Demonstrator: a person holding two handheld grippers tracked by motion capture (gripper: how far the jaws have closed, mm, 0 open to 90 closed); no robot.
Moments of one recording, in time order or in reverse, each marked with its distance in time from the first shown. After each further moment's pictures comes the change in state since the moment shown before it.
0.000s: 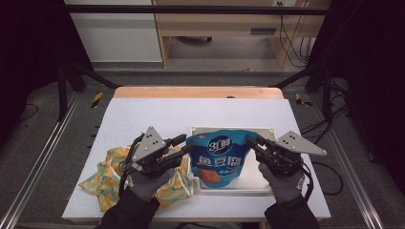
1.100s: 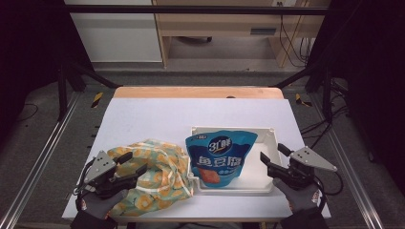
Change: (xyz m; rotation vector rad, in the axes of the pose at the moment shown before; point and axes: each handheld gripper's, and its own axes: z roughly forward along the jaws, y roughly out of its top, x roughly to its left) left arm 0.064 -0.099 -0.076 0.101 0.181 -0.094; right arm -0.043 -0.065 -0.015 0.070 -0.142 0.032
